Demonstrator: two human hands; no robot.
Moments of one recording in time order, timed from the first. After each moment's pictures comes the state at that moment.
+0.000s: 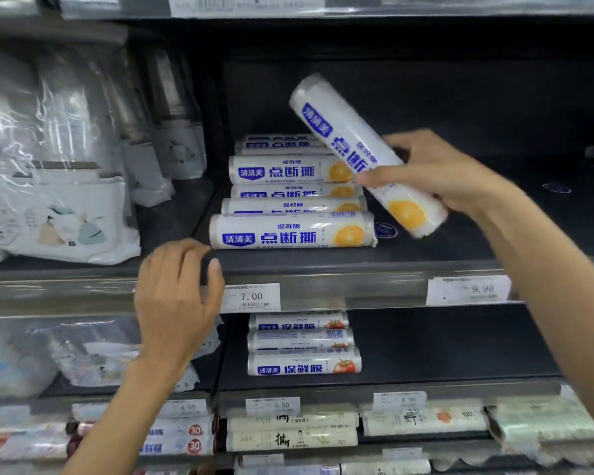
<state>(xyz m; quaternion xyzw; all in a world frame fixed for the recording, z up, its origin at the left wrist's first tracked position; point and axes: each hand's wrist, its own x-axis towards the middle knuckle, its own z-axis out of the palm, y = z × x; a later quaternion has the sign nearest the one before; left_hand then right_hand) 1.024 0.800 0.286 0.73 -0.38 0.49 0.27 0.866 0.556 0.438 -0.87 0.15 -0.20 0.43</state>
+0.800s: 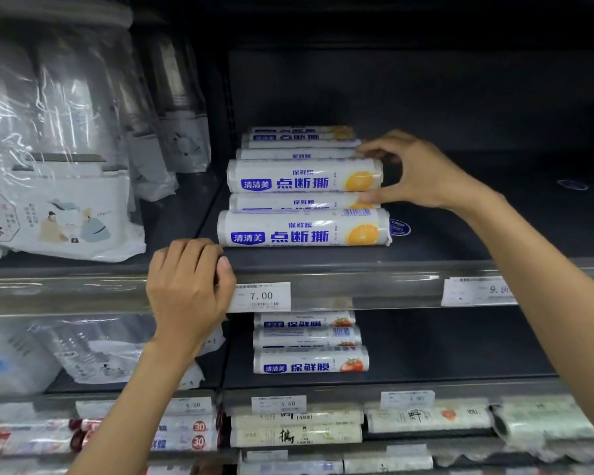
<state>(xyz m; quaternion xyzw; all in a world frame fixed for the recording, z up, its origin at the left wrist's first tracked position) 1.050 0.789 0.277 0.70 -0.39 0.55 0.22 0.908 0.509 0.405 -0.96 0.08 -0.23 0.16</state>
